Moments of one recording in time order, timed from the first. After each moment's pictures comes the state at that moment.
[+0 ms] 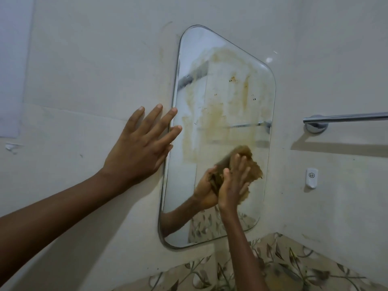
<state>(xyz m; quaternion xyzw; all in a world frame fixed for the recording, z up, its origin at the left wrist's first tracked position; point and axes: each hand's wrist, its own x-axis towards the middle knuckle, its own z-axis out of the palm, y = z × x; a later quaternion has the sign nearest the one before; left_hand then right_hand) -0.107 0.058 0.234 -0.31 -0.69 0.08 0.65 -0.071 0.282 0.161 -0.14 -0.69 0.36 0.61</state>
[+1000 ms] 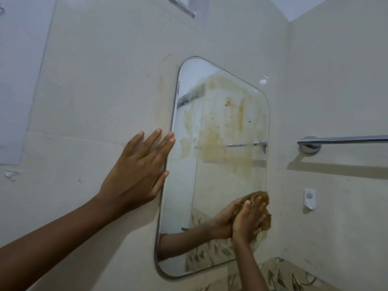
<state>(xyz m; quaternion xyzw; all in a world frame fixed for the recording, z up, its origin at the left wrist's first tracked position) -0.101 0.055 0.236 -0.32 -0.72 0.05 0.62 -0.080 0.334 0.139 -0.29 -0.60 0.45 0.59</state>
